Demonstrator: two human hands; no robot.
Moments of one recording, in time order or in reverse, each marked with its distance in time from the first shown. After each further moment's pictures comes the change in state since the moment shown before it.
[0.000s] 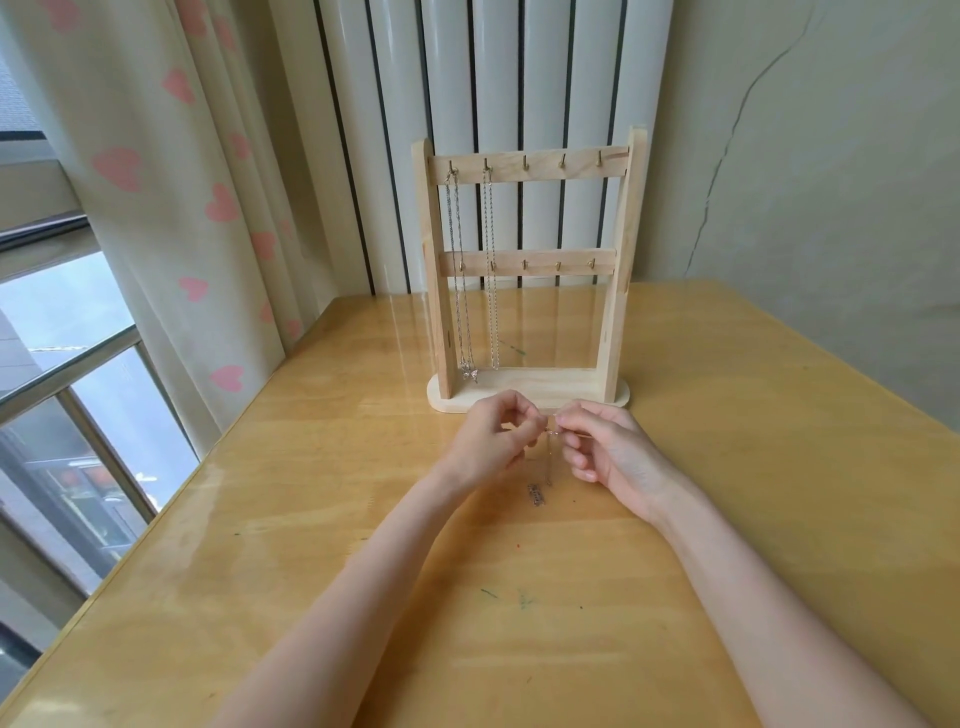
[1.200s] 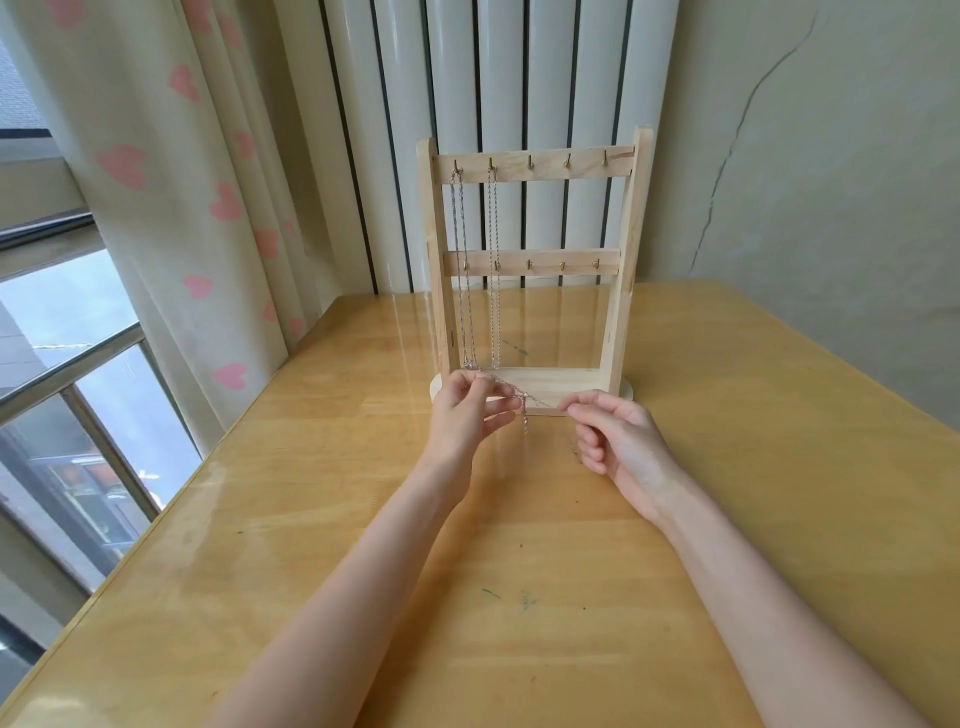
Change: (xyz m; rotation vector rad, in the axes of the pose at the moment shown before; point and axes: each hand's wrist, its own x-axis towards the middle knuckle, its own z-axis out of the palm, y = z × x) left_hand 0.005 0.003 -0.007 -0.559 0.329 -0.116; right_hand 0.003 0.002 -0.004 -0.007 0.132 -0.111
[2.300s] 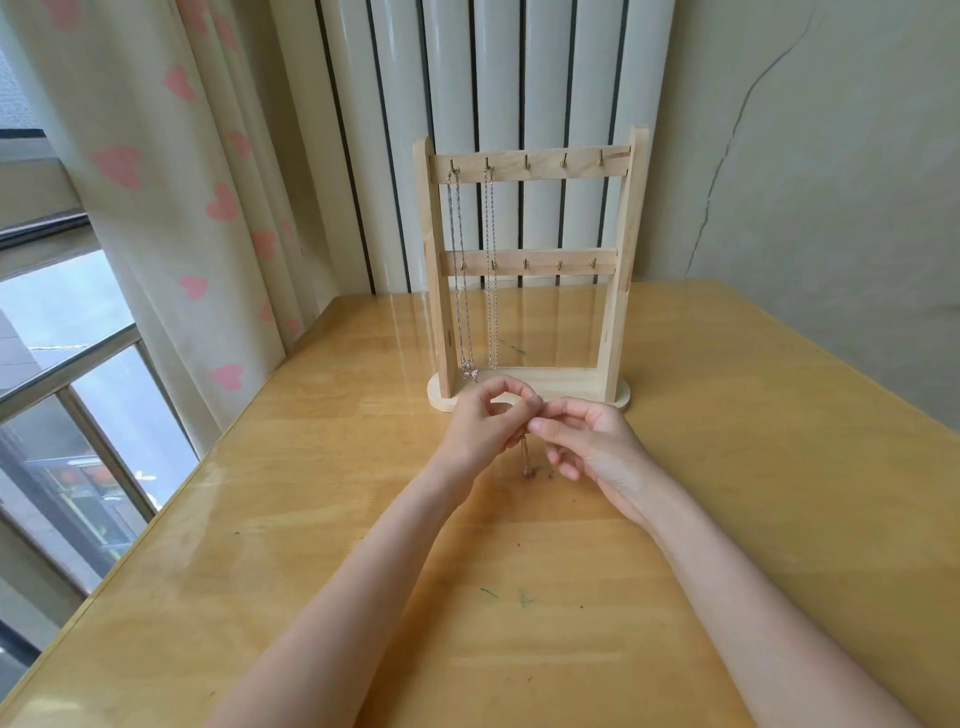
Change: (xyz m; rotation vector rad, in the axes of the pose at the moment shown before) left_hand -0.010 0.003 0.004 0.349 -0.250 0.078; right_hand -0.004 -0.001 0.015 -0.095 -0.105 -0.011
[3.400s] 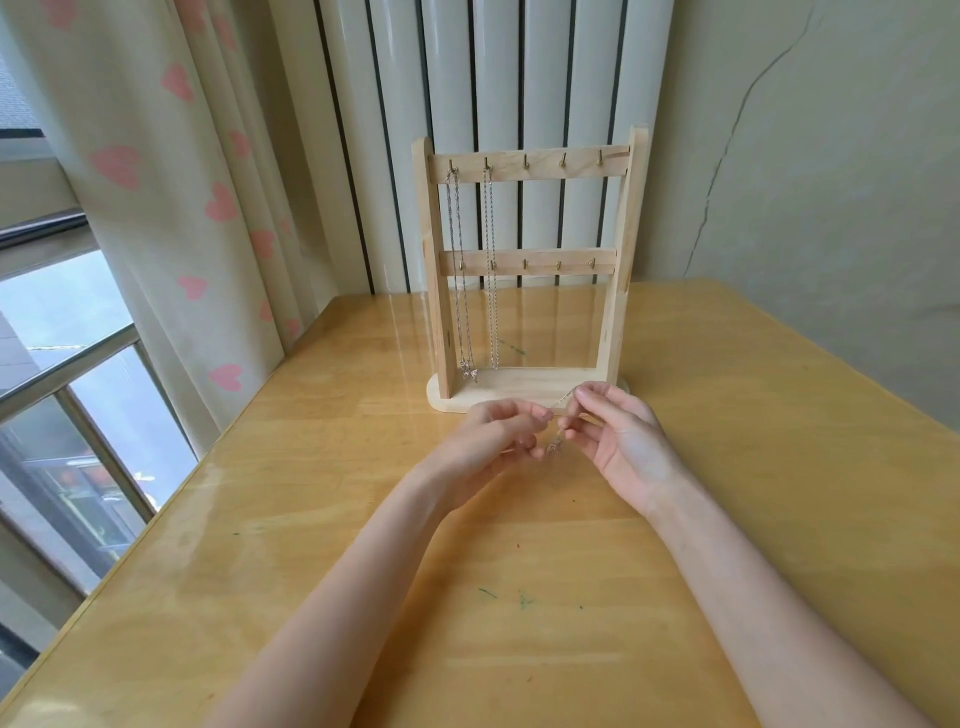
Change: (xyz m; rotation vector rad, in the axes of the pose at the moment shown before) left_hand 0.002 -0.004 -0.001 -0.226 -0.198 -0.251; right_hand 0.002 -0.004 -0.014 0.431 0.095 -0.023
